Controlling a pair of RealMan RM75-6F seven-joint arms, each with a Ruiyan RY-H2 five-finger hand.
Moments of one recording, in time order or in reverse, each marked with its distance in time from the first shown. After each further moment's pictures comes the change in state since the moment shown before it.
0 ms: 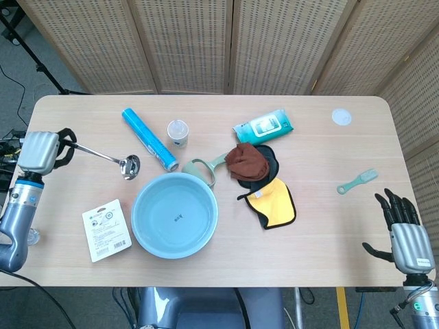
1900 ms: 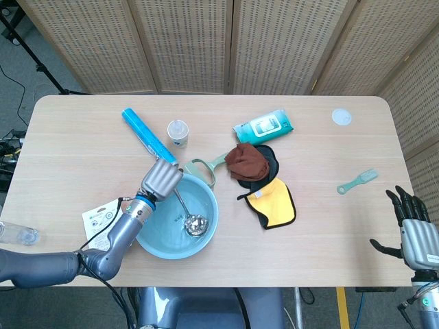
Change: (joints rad) left arm -0.424 -0.193 0.072 -0.494 -0.602 -0.122 1.286; right arm 0.007 0.031 0.024 0.005 0.063 -0.042 0.061
